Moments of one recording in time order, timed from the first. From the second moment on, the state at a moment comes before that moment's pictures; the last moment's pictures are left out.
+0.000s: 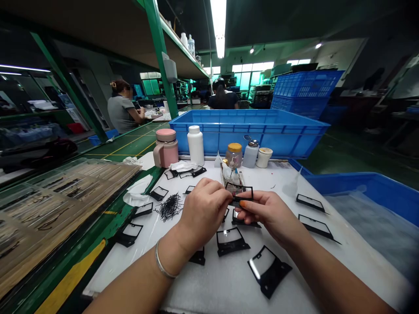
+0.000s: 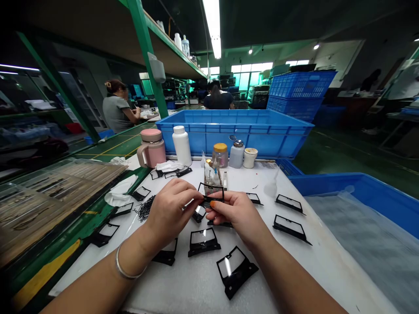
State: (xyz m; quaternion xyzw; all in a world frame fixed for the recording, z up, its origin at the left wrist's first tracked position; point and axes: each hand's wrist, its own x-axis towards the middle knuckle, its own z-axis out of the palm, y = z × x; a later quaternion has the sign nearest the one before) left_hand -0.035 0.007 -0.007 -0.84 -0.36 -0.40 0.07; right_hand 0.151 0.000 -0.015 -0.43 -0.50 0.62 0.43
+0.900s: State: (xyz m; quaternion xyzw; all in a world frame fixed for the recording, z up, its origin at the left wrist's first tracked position) left_hand -0.032 0.002 -0.009 -0.84 -0.34 -0.40 0.14; right_hand 0.150 -0.003 -0.012 -0.42 -0.51 0.61 0.44
